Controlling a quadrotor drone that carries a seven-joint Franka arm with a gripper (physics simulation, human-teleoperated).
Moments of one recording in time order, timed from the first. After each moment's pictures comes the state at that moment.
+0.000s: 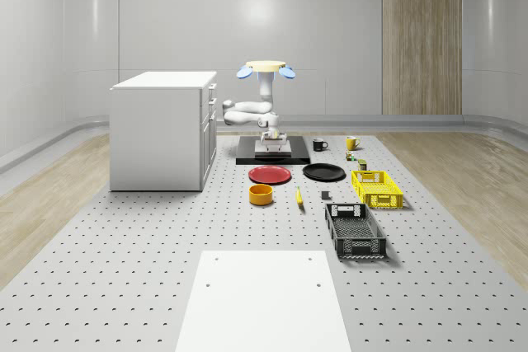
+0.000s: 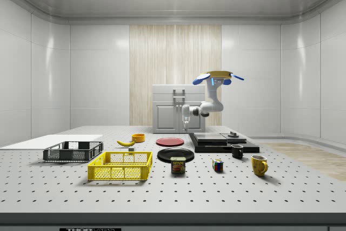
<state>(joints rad) -1.37 -1.49 1.37 -2.85 -1.78 1.55 1.88</state>
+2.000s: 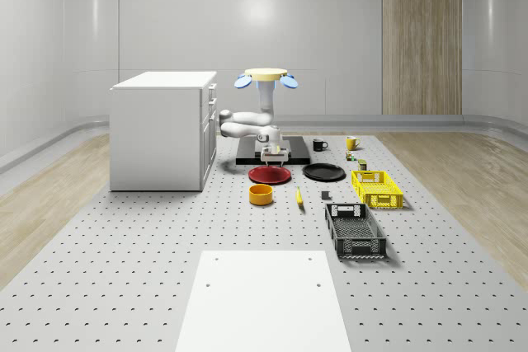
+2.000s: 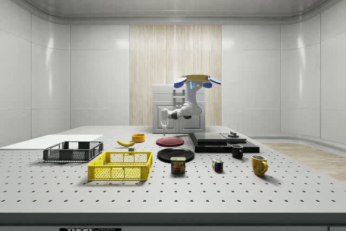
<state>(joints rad) -1.38 -1.53 1.38 -2.85 -1.77 1.58 1.88</state>
